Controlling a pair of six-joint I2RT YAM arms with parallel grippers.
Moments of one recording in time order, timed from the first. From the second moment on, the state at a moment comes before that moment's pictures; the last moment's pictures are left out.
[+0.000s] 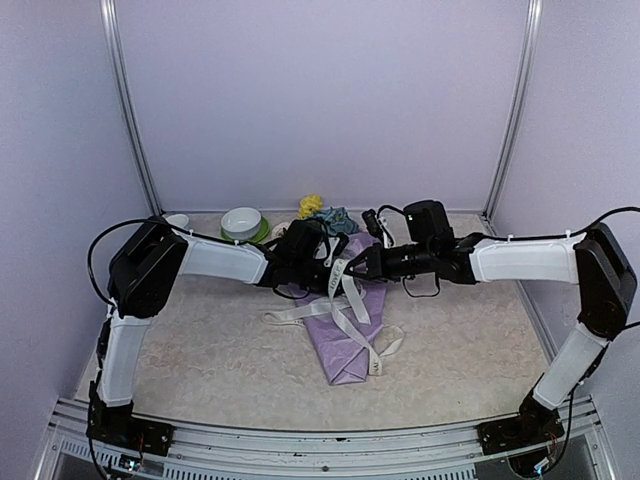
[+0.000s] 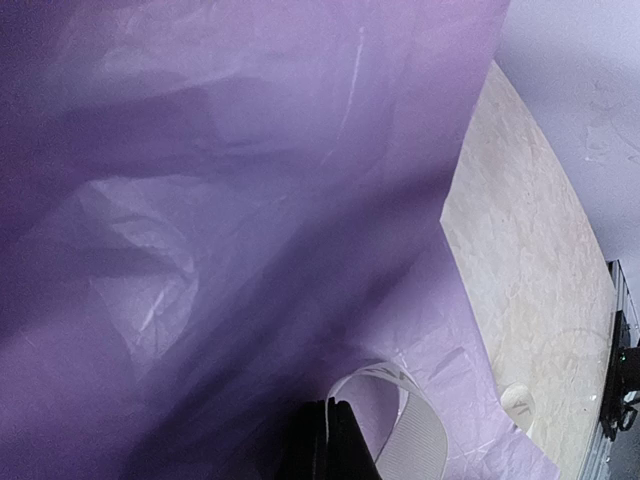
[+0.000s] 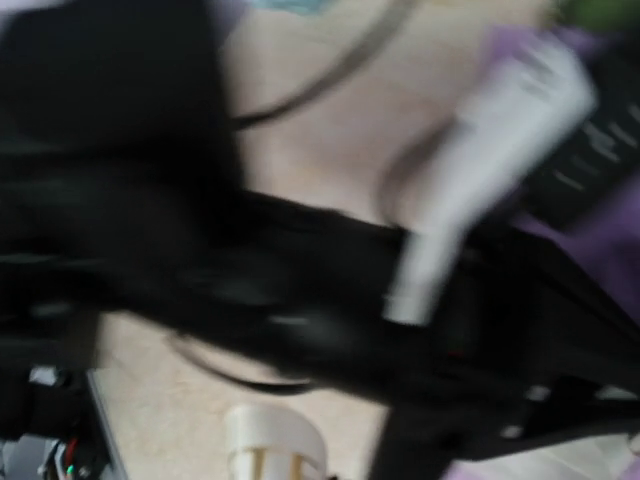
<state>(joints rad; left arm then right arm) -0.78 2.23 1.53 0.02 0.33 -0.40 0.66 1.63 1.05 0.10 -0.54 0.54</state>
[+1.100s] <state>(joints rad) -1.09 1.79 1.53 -0.09 0.34 0.06 0.55 2.09 1.44 -0.08 -0.65 0.37</state>
